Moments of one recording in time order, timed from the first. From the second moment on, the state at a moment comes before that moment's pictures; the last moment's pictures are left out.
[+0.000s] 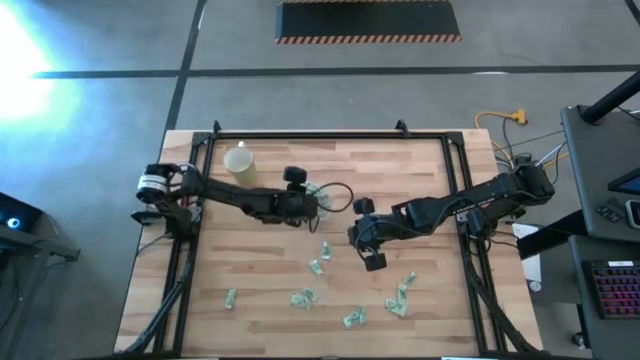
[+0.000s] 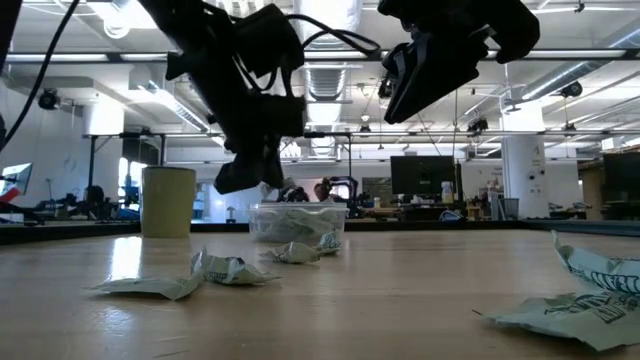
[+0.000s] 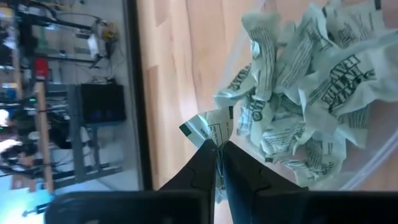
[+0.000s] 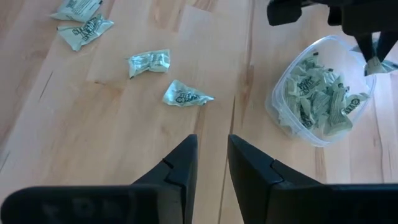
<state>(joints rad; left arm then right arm) 0.01 1.71 1.02 -0.30 -0.74 0.45 0.22 1.54 1.07 -0.46 0.17 -0.06</state>
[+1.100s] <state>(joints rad) -0.06 1.49 1.00 -0.58 -0.65 0.16 0.26 1.54 1.05 -0.52 0.17 0.01</state>
